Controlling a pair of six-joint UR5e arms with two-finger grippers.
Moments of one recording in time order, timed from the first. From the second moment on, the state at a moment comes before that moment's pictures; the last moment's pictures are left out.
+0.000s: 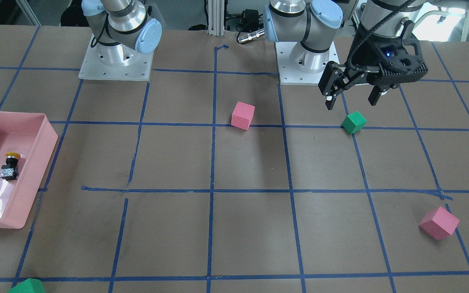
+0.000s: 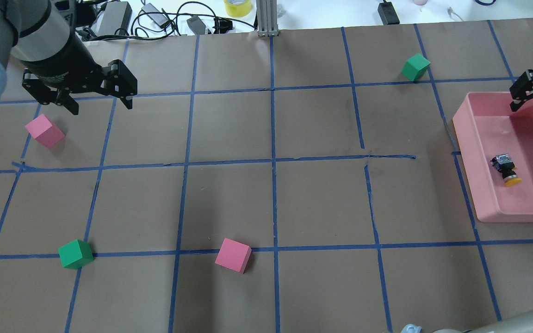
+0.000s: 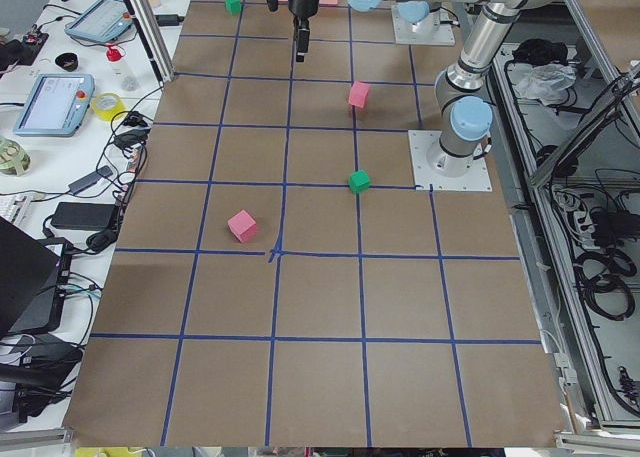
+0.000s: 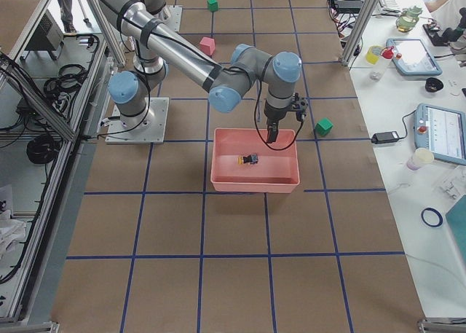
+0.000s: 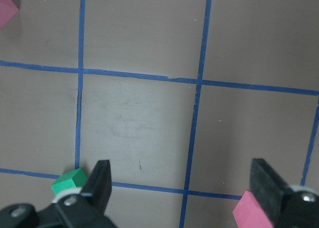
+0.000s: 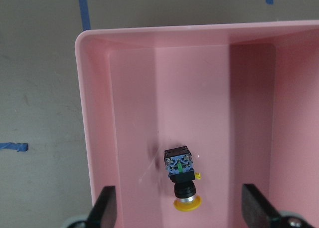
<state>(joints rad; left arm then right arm) -1.52 -1.50 -1.61 -1.46 1.63 -0.06 1.02 -1.30 1.63 -1.90 -1.61 -0.48</state>
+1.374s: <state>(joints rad) -1.52 -1.48 -1.64 -1.46 1.55 0.09 0.96 -1.23 1.77 -2.11 -1.61 -0.59</state>
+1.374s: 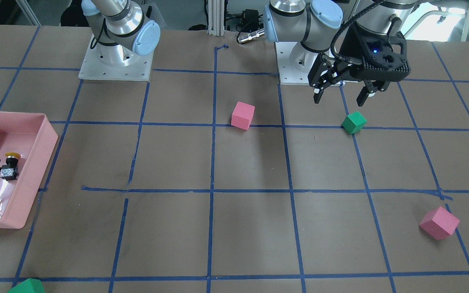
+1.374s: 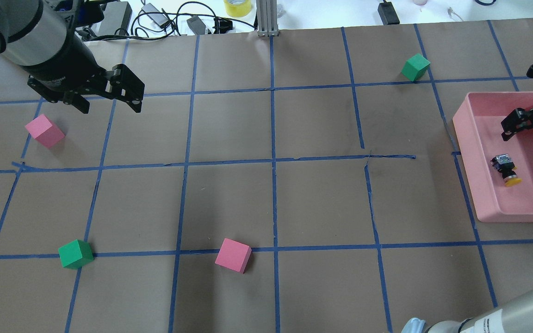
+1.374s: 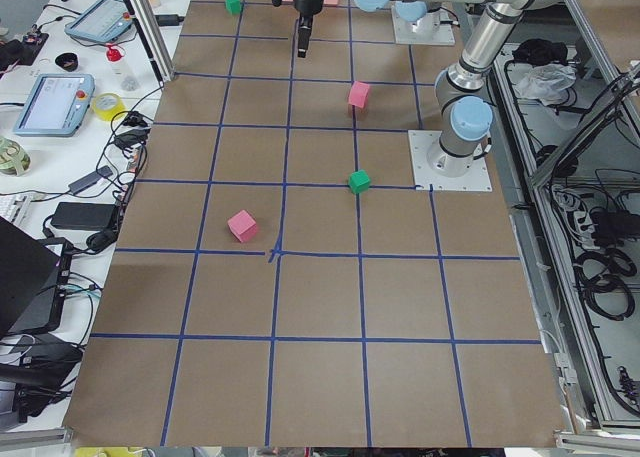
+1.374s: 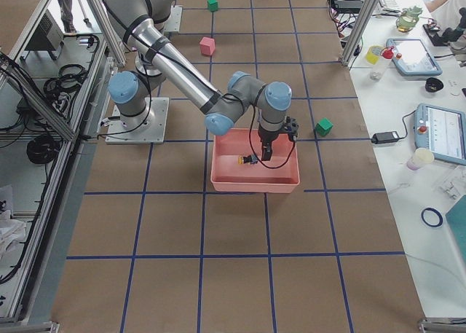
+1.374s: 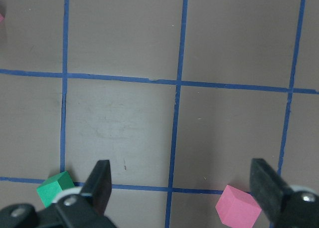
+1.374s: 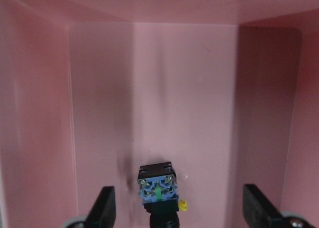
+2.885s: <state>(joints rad) -1.52 -1.47 -1.64 -1.46 1.55 0.09 0.96 -1.16 1.80 -2.19 -1.60 -0.66</state>
